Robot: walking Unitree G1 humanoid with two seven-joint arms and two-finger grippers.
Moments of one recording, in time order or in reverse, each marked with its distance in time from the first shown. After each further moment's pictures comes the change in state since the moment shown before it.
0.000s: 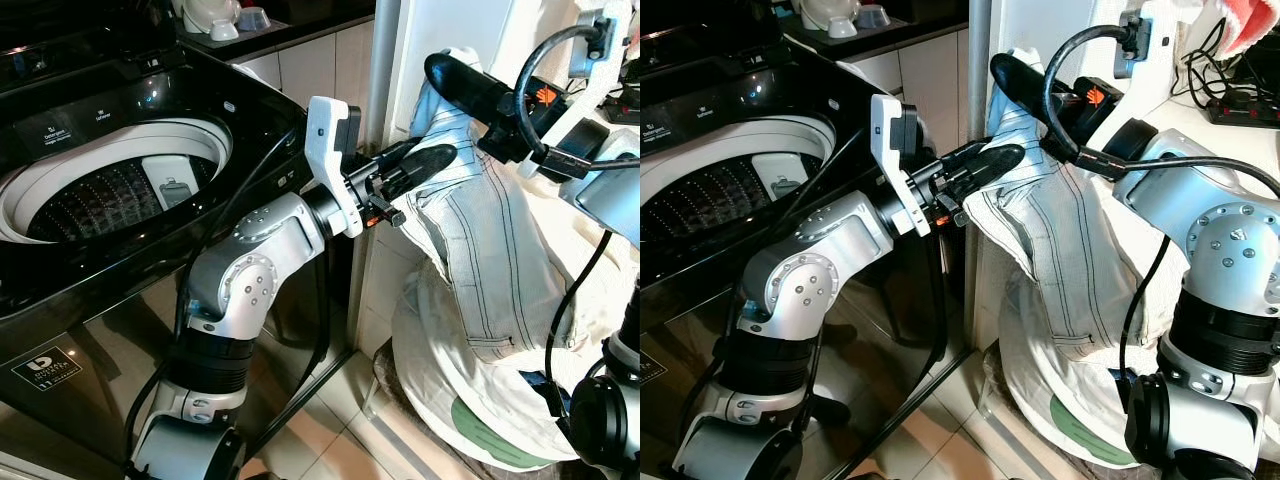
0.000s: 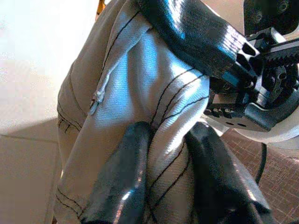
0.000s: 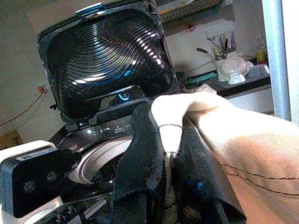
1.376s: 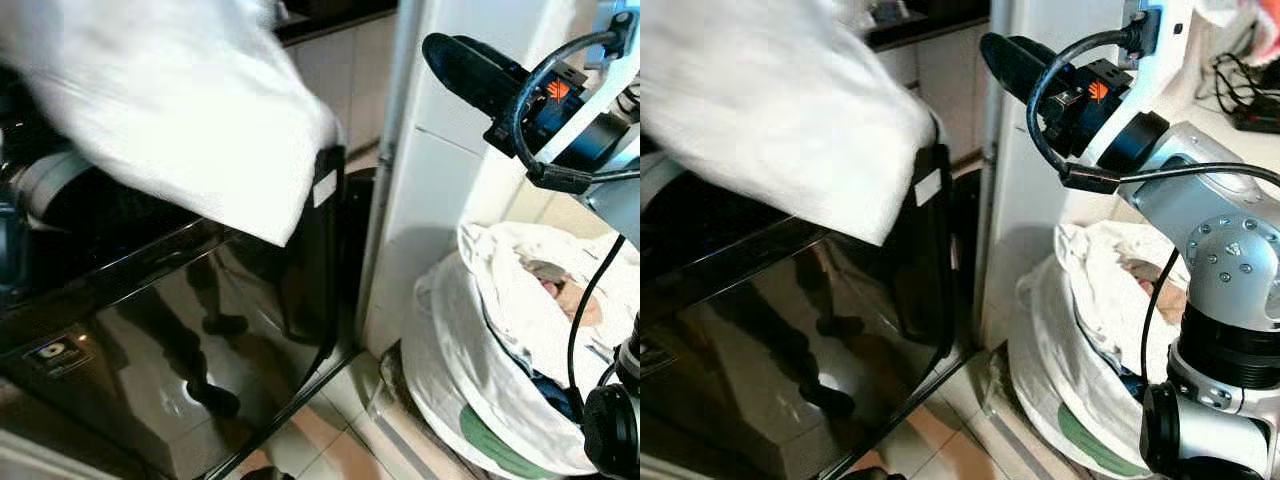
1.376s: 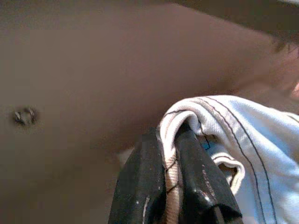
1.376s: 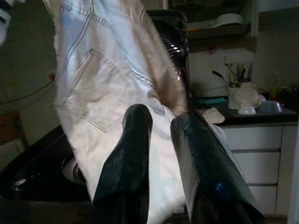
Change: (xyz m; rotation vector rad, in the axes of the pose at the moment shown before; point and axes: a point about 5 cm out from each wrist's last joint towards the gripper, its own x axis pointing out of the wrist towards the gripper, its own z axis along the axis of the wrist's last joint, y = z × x) left arm -0.069 0.030 0.304 1.813 -0.386 0.946; right arm -0.004 0.017 0.010 -0.205 -0.071 0.067
